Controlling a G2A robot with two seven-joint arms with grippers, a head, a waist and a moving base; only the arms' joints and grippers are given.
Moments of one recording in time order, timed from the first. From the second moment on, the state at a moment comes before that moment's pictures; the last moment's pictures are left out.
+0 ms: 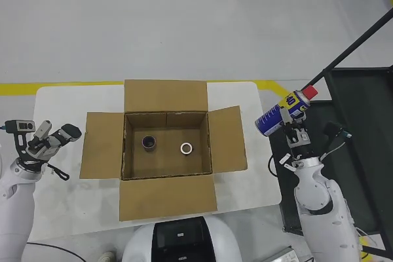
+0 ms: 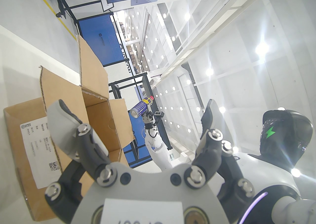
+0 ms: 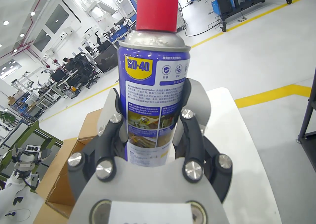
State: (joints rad) left arm 1.24 -1.02 -1.63 -1.10 -0.81 -0.63 -1.18; right arm -1.72 -1.29 1.75 -1.85 -0.60 -0.30 -0.07
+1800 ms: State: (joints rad) left arm 1.24 -1.02 -1.63 -1.10 -0.81 -0.63 -1.18; right arm -1.05 -1.40 1.36 -0.46 -1.13 -0.07 -0.99
